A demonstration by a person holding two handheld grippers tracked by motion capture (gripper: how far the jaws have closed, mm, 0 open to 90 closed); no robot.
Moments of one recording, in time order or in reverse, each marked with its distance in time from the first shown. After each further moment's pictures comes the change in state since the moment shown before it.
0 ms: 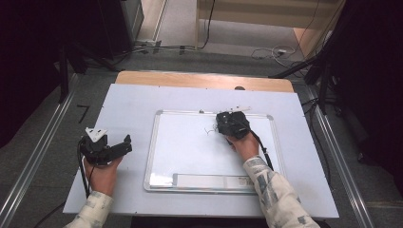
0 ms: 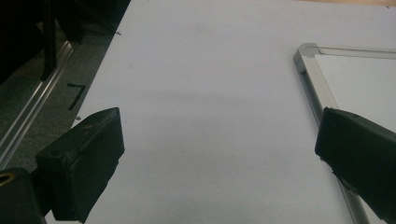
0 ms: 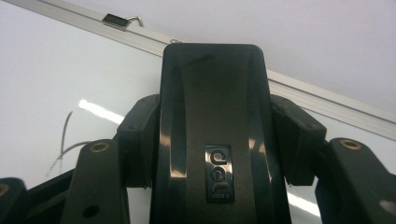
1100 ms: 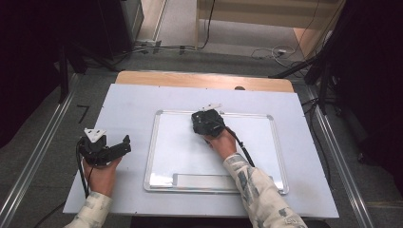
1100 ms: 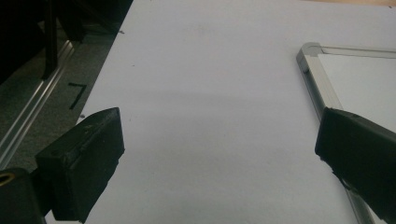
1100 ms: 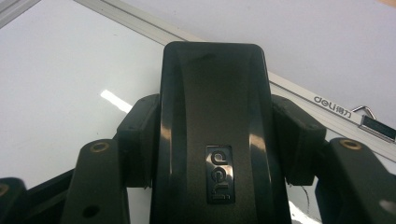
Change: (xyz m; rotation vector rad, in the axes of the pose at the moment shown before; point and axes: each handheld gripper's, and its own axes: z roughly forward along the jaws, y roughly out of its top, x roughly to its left) left arm 0.003 -0.001 -0.001 0.003 0.005 -0.004; right arm 0.069 0.026 0.021 0.005 0.083 -0.116
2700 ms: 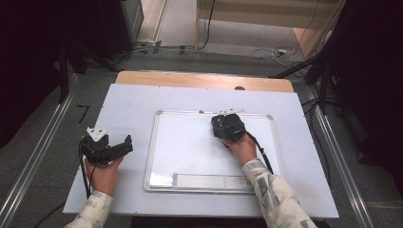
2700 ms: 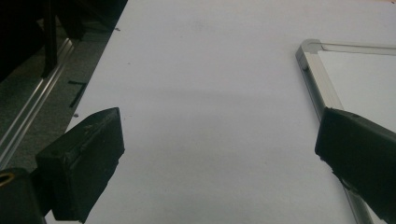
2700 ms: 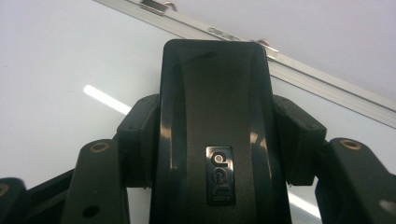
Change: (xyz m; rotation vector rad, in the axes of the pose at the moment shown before) left arm -0.005 0.000 0.004 0.011 0.001 0.004; right arm -0.046 -0.033 -0.028 0.028 -0.053 0.049
